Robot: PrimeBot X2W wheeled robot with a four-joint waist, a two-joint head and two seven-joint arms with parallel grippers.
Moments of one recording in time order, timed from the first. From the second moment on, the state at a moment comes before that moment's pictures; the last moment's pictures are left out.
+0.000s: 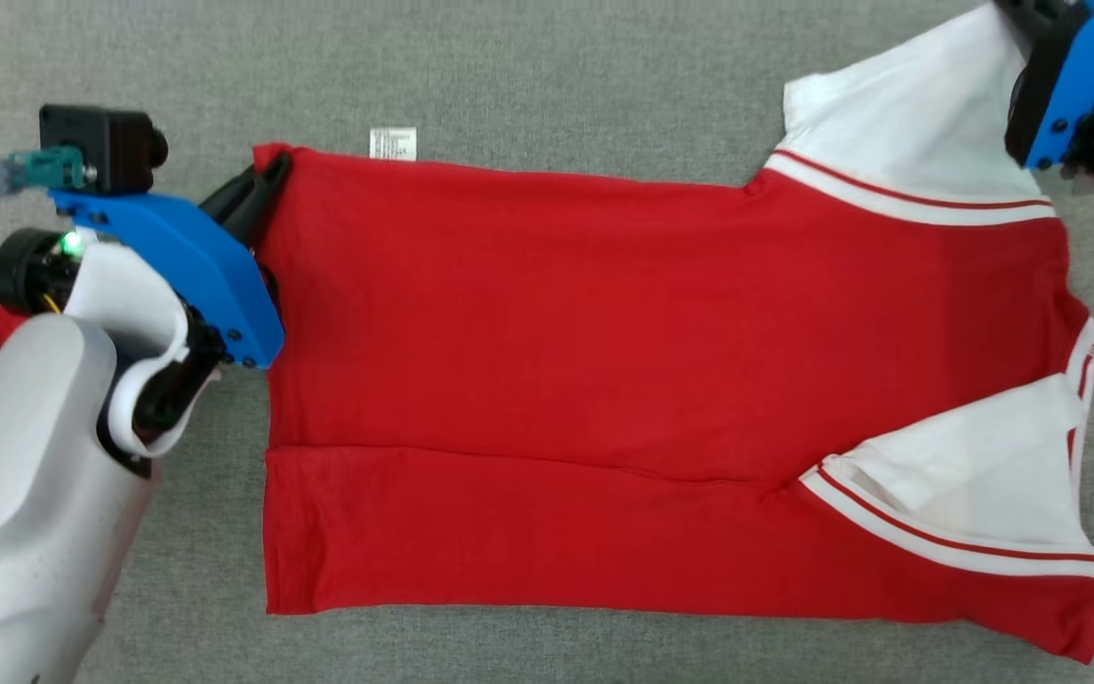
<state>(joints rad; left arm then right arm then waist) -0.74 0.45 -0.50 0.36 -0.78 -0.07 0.33 -1.08 -0.37 0.19 0.70 0.38 0.13 0.46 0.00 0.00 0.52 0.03</state>
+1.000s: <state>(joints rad) -0.41 0.54 -0.66 0.35 -0.50 -0.12 -0.23 -0.21 -0.35 -0.08 -0.04 0.63 0.13 0.75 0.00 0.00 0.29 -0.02</state>
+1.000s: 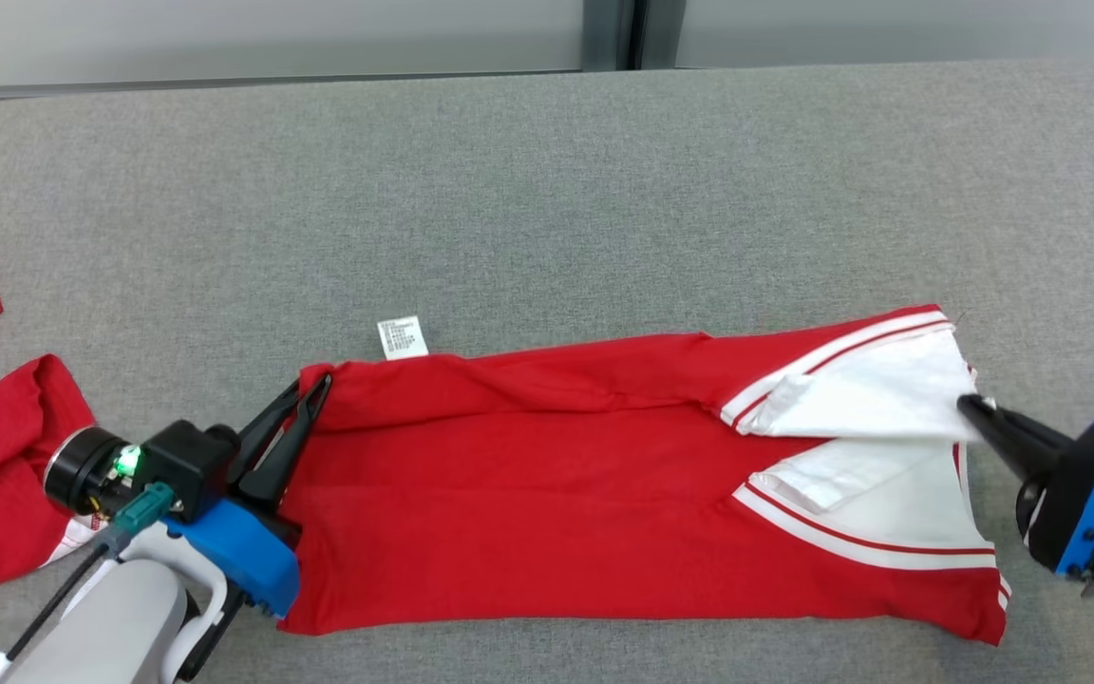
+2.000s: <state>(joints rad) -0.24 0.36 -0.39 0.33 -0.54 0.03 -0.26 0.04 -0.13 -0.30 -0.19 0.43 0.13 0.71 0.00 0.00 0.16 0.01</state>
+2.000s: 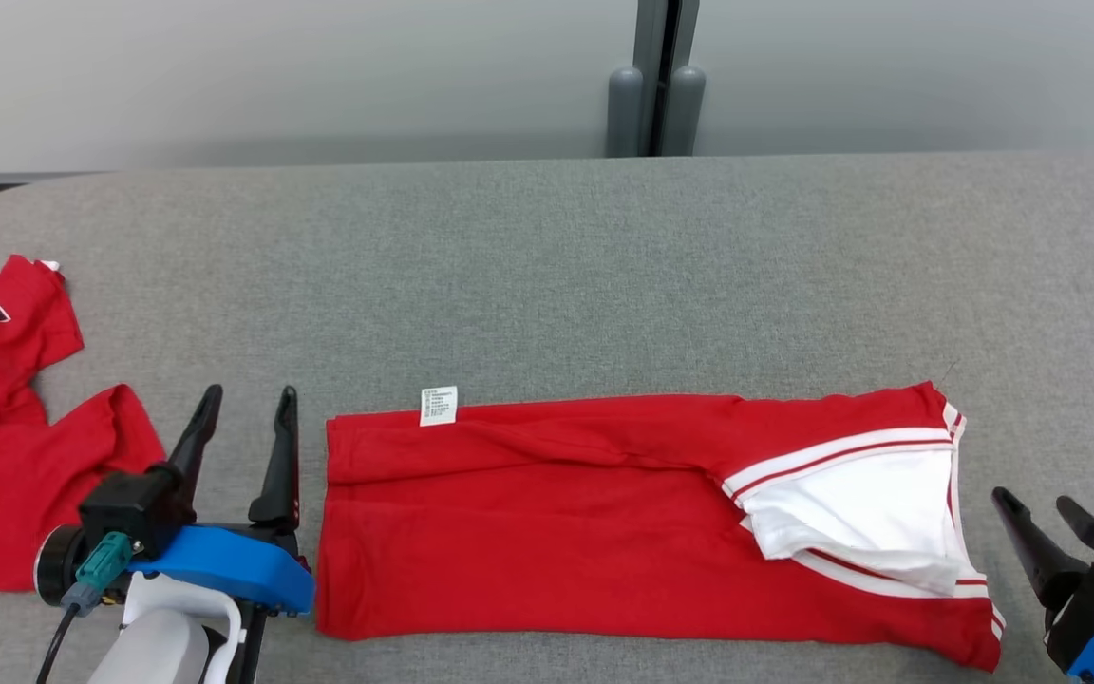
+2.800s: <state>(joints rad) -0.27 0.28 -0.30 0.41 -0.48 0.01 -0.26 -0.21 -0.05 -0.33 0.32 0.22 0.13 0.61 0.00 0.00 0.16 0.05</state>
